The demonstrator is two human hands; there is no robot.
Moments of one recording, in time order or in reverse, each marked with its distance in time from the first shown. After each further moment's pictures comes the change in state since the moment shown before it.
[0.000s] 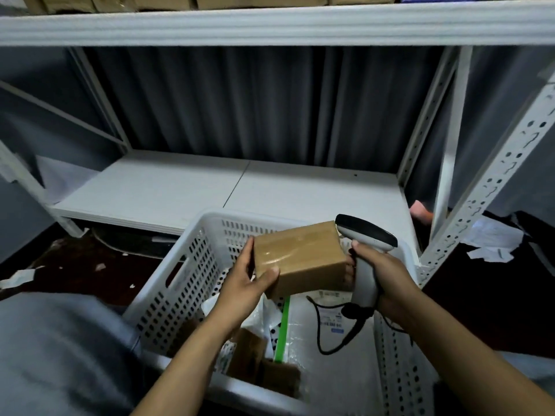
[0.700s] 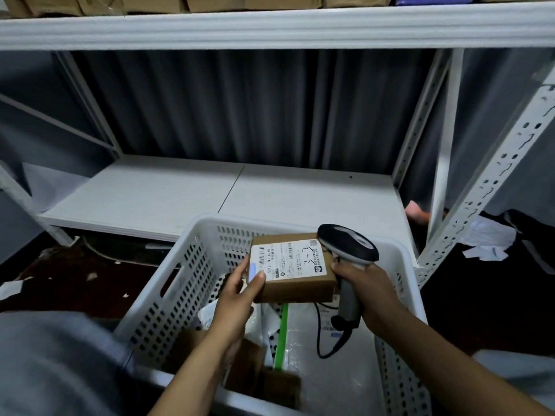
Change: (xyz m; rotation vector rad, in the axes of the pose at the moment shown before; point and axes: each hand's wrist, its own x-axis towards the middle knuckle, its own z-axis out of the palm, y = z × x) left_hand 0.011 -0.033 0.002 -0.290 0.120 -0.184; right_hand 0.007 0.027 0.018 -0.120 0.117 -0.088
